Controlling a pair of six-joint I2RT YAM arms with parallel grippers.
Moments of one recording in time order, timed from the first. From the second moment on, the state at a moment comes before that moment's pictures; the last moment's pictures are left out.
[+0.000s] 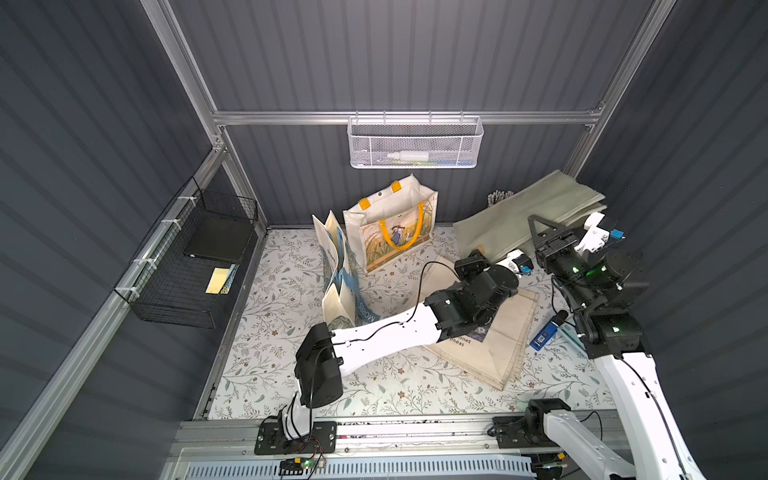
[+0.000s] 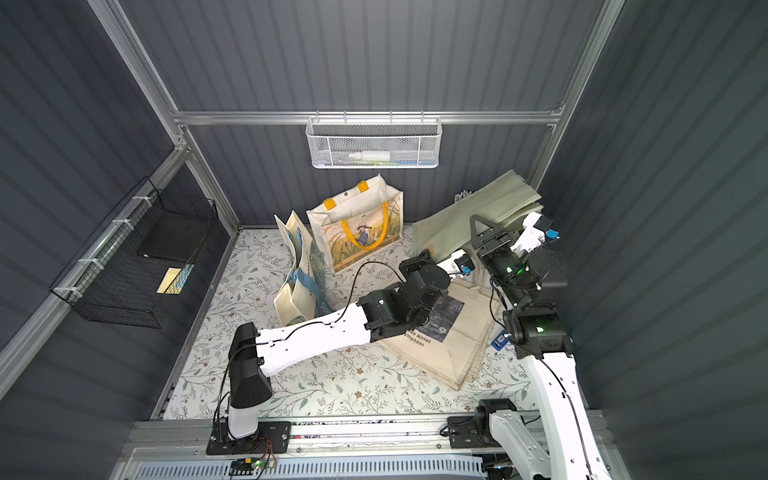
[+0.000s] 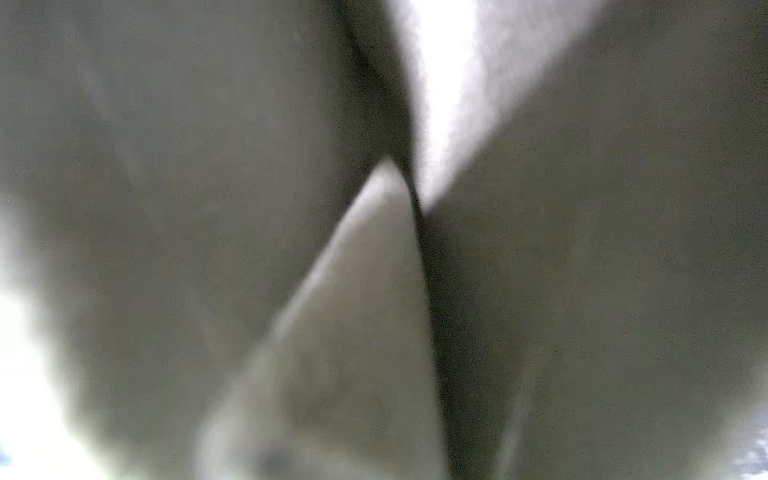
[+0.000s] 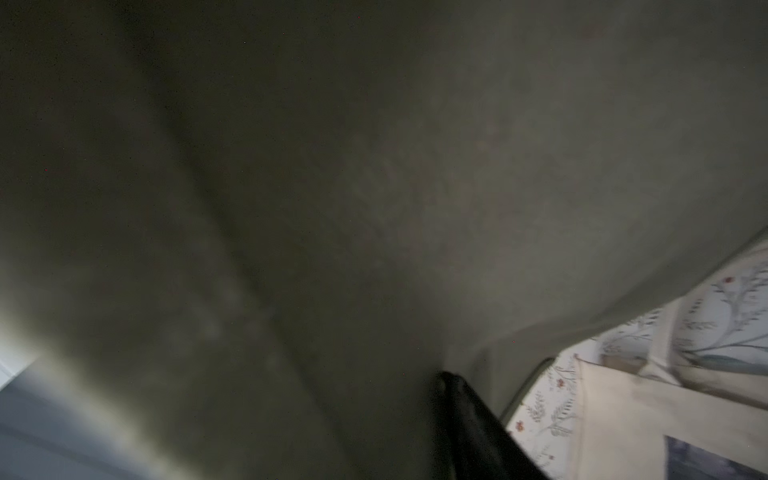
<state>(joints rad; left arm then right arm) -1.22 1.97 1.90 -0.20 -0.96 0.74 0.08 0.88 1.08 -0.14 -0.26 1.05</state>
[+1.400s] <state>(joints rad) -0.68 1.46 1.15 -0.13 0.18 -0.20 -0.16 1.03 1.13 0.07 -0.80 0.96</state>
